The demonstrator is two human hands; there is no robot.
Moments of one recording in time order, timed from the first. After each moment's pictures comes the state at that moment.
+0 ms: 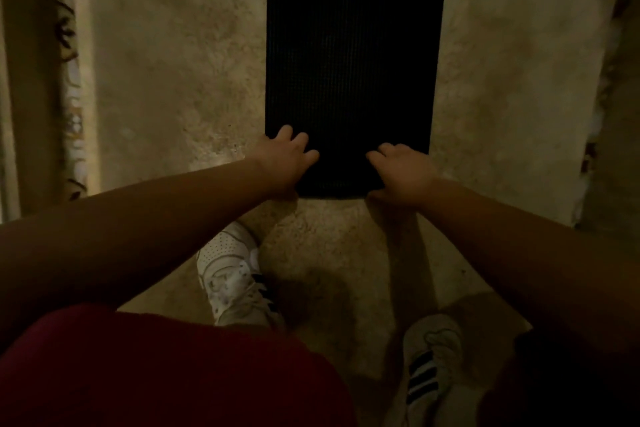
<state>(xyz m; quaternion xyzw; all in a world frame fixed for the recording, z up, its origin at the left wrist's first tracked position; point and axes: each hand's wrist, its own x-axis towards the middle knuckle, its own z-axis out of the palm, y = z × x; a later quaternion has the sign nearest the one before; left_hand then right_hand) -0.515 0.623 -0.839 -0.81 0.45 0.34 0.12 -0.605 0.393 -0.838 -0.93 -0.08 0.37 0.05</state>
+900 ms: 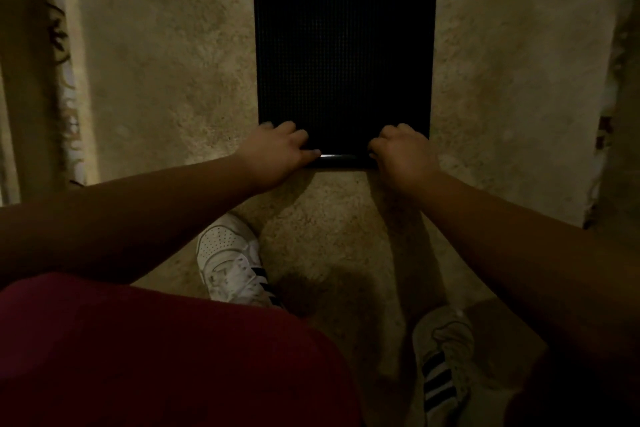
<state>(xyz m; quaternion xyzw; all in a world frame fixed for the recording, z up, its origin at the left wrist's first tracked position) -0.518 0.632 -0.833 -0.79 0.56 0.25 0.09 -0.617 0.398 -0.847 -0.97 -0.01 0.25 0.08</state>
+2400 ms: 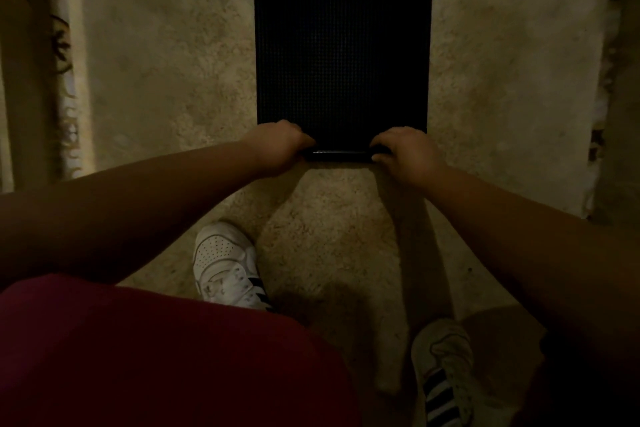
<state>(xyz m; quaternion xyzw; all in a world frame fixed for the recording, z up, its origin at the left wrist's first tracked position) -0.493 0.616 -0.839 -0.82 0.44 0.36 -0.05 -0.601 0.375 -0.849 -0.94 0.04 0.26 0.21</state>
